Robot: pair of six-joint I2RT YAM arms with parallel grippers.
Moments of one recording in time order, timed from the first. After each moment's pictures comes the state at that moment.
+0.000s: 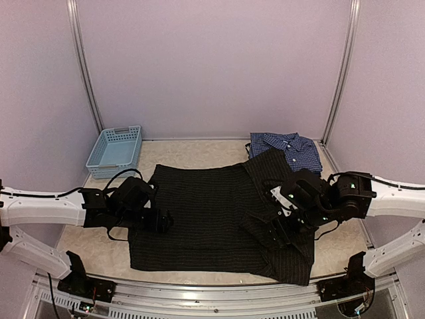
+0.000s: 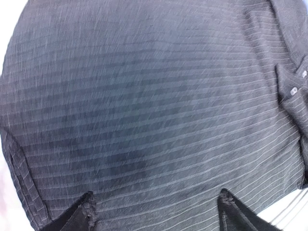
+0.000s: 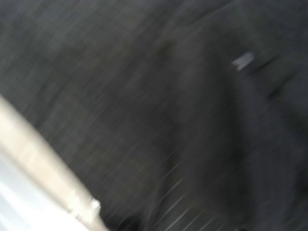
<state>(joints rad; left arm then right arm) -0.92 1.24 0.67 -0.36 -0.18 -0.70 1.16 1.14 0.94 -0.84 0.12 0.54</state>
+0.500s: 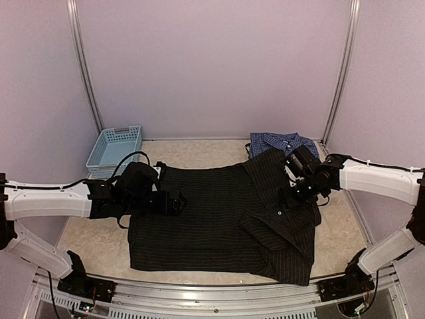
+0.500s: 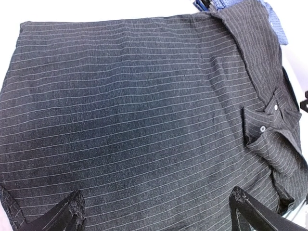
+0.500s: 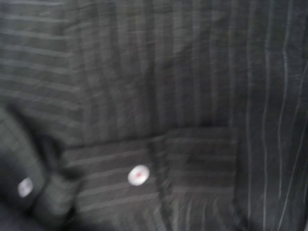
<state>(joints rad) -0.90 1.30 0.78 -0.21 -0.21 -0.61 0.66 1.38 0.97 -0.70 0.20 0.39</state>
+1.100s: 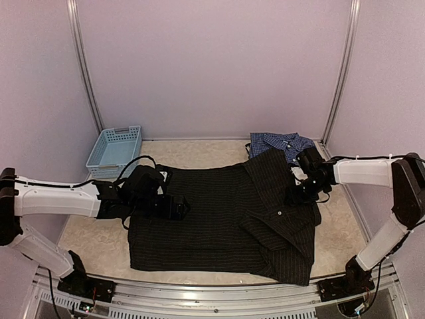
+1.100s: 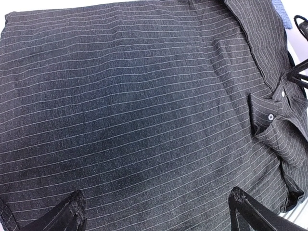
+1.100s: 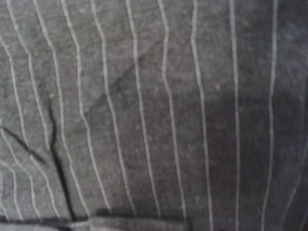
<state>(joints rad) -0.89 1.39 0.78 -0.17 -0.17 -0.58 0.38 1.56 0.92 -0.48 -0.03 0.22</state>
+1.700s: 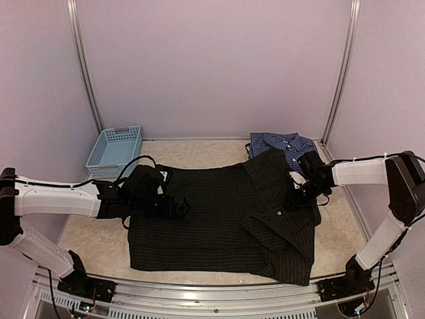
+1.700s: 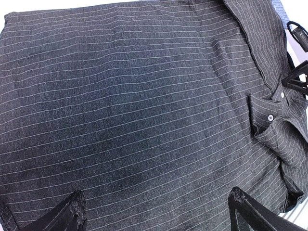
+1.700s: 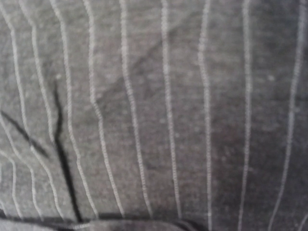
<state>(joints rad) -0.88 1.39 0.78 -0.17 -0.16 -0.58 0.34 1.61 0.88 -0.42 -0.16 0.17</state>
